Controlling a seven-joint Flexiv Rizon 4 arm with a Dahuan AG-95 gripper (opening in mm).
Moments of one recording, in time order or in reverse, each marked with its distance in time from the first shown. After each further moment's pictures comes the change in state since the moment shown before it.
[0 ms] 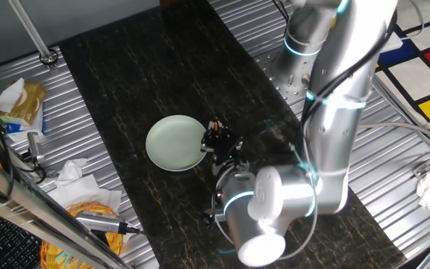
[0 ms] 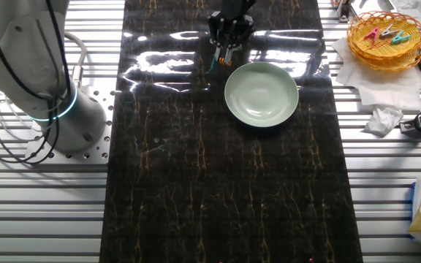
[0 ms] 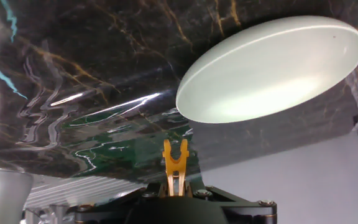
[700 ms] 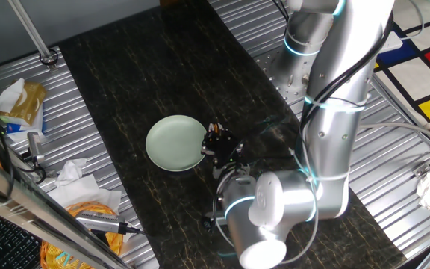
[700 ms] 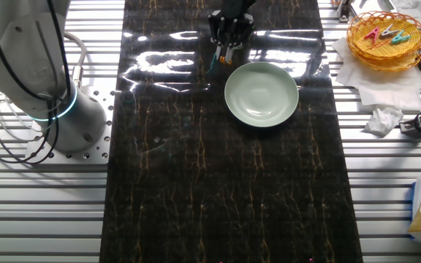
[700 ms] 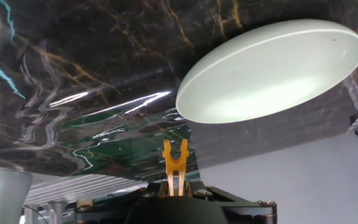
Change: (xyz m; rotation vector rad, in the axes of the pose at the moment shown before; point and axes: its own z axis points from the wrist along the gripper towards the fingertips) arm -0.002 0.000 -0.003 0.009 0.020 0.007
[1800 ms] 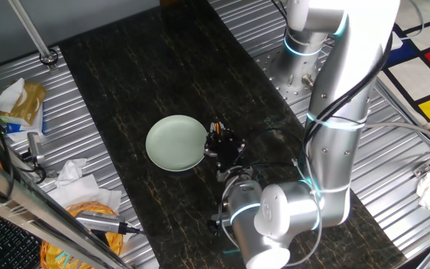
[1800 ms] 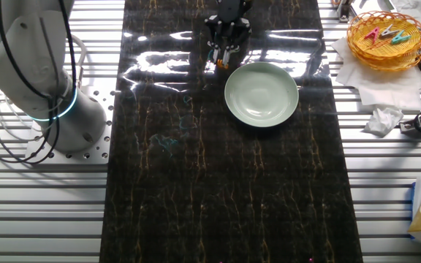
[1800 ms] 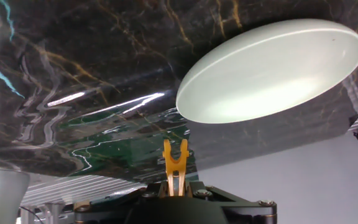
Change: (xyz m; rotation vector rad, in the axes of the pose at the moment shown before) arm -0.004 0.007 0.008 0.051 0.118 -0.036
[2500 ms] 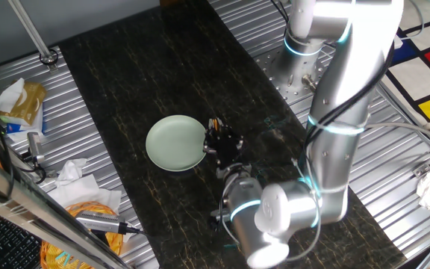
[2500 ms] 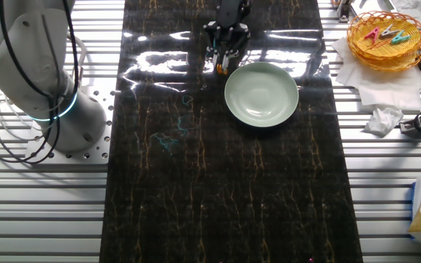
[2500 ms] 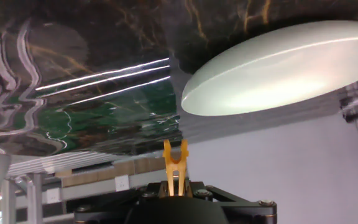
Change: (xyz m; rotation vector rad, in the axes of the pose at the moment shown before) arm 0.005 -0.003 0.028 0.024 0.006 -0.019
